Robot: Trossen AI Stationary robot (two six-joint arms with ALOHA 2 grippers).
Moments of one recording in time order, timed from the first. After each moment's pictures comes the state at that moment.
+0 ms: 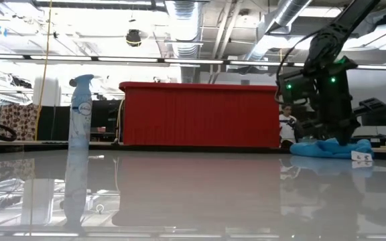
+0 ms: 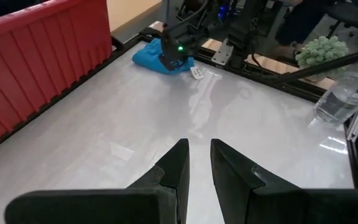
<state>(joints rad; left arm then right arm) -0.41 1.08 1.12 -0.55 -0.69 -0.54 -0.49 1.48 0.67 -0.89 0.67 1.38</state>
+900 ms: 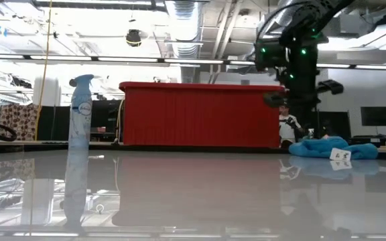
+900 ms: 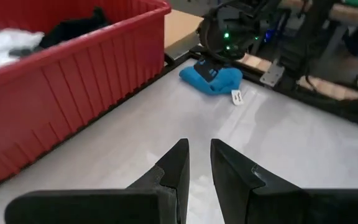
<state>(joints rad) -0.41 1.08 1.12 -0.61 -0.90 -0.59 -0.42 1.48 0.98 -0.89 0.67 1.01</state>
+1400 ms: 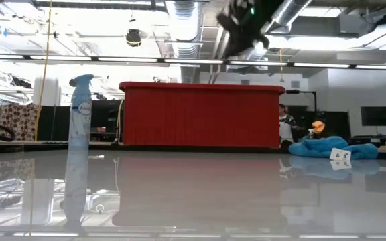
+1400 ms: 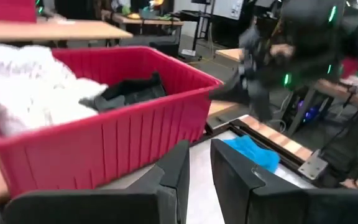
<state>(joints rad) -0.30 1.08 1.12 -0.28 -1.13 -0.40 -0.34 1.48 1.43 -0.48 0.47 0.20</state>
